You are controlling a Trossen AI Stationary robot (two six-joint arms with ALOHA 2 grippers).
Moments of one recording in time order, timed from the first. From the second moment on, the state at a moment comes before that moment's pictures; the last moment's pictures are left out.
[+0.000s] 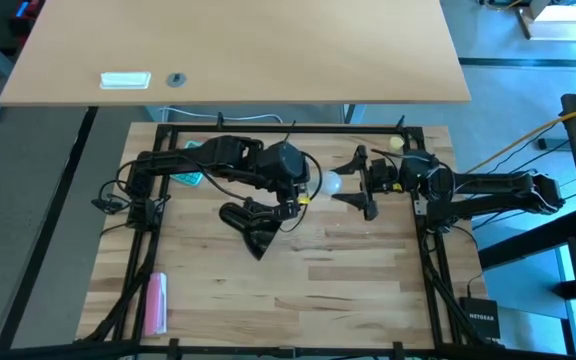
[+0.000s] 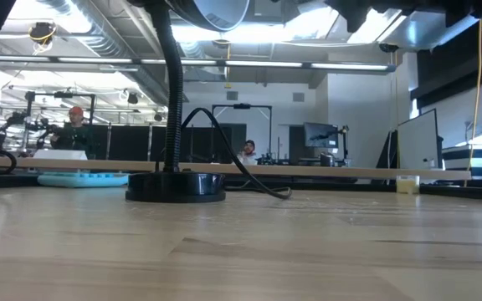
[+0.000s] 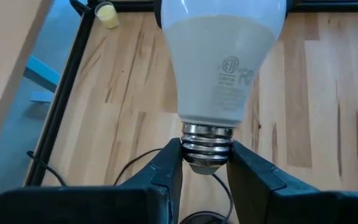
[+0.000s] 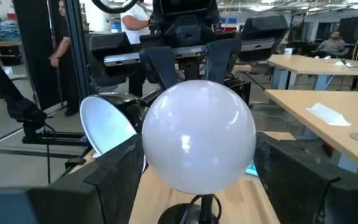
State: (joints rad) left arm -0.03 1.94 2.26 -1.18 -0.23 -0.05; right arm -0.12 0.93 0.61 0.36 -0.25 0.00
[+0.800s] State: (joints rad) left arm -0.01 1.94 2.26 -1.17 -0.23 -0.06; right arm -0.14 0.95 0.36 0.86 -0.20 -0.06
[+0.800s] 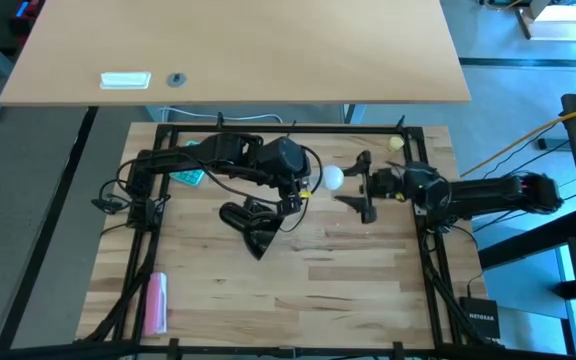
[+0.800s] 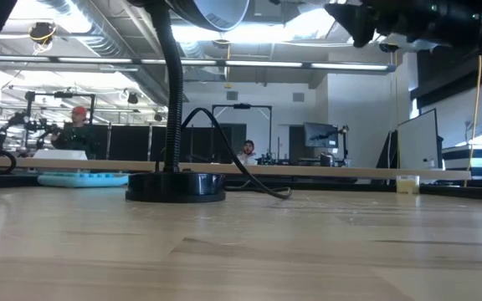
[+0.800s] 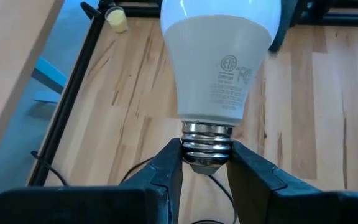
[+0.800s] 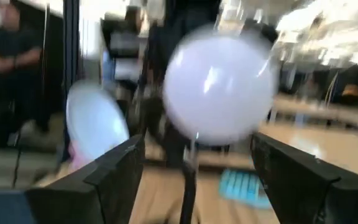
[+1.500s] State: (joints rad) left arm -0.01 1.95 2.26 -1.18 -0.20 -0.06; right arm -0.14 0.98 0.54 0.62 -0.27 -0.06
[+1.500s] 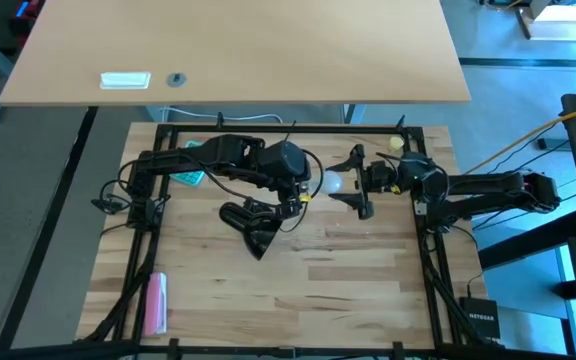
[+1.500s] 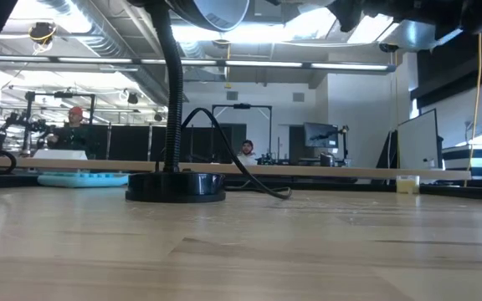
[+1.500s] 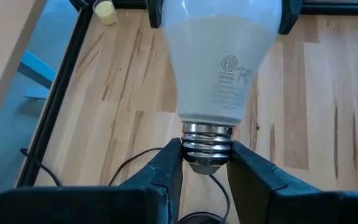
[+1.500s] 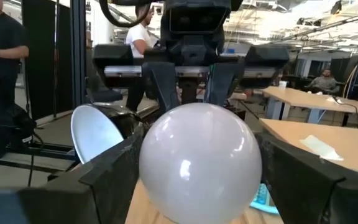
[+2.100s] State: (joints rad) left arm -0.01 1.95 2.26 -1.15 -0.20 -0.07; right arm -0.14 1.00 0.54 0.54 -0.27 -0.01
